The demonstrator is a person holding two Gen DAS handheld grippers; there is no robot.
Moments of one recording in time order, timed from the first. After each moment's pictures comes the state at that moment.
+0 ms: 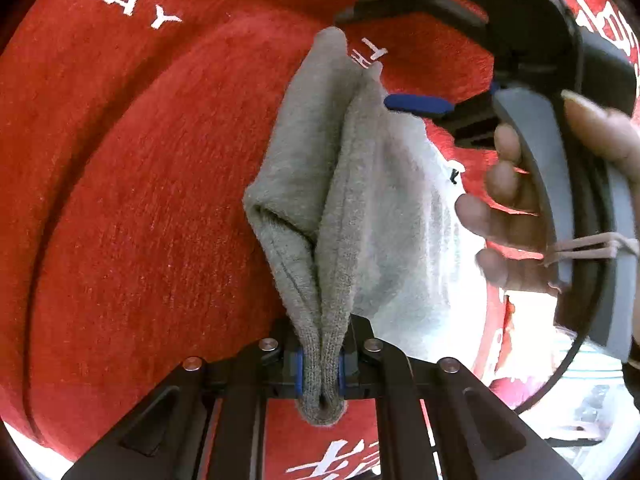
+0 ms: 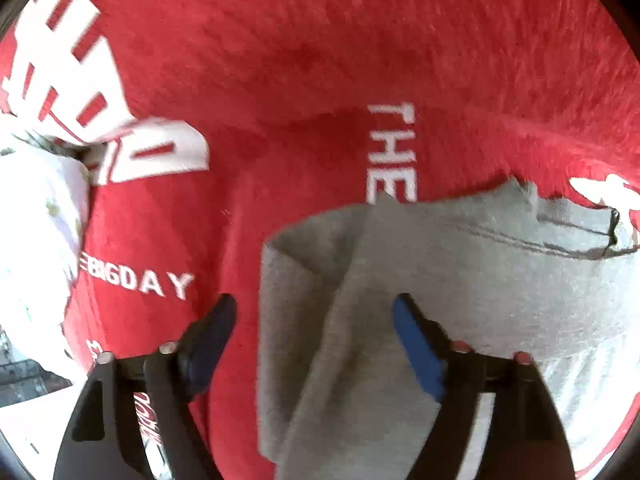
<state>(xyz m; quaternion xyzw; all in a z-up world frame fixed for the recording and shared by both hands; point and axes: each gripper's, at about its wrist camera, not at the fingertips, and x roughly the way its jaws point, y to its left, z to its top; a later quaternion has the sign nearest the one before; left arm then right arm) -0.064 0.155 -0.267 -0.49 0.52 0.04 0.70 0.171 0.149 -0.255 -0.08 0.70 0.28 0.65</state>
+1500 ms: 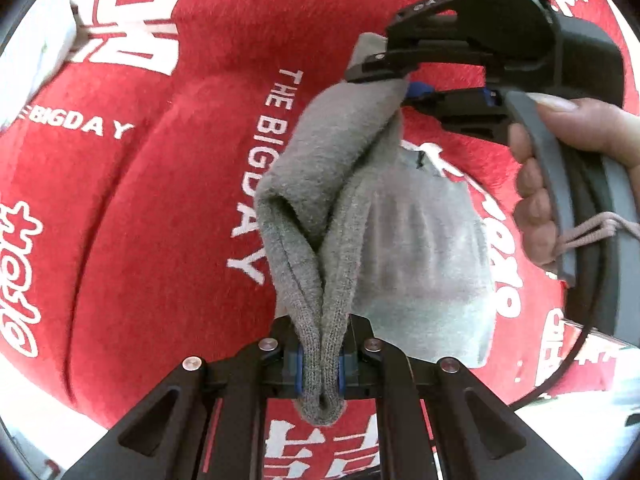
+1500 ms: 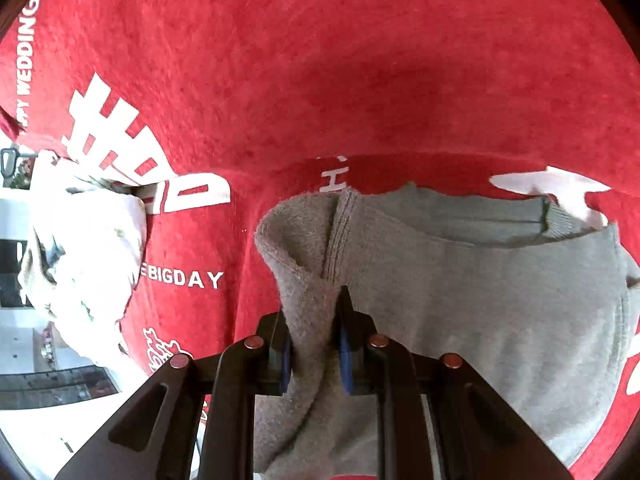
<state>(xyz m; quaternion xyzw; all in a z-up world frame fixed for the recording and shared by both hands) -0.029 0.062 -0.146 -0.32 0.55 0.11 0.76 0.219 0.050 -0.192 0.02 0.70 0.32 0.64</state>
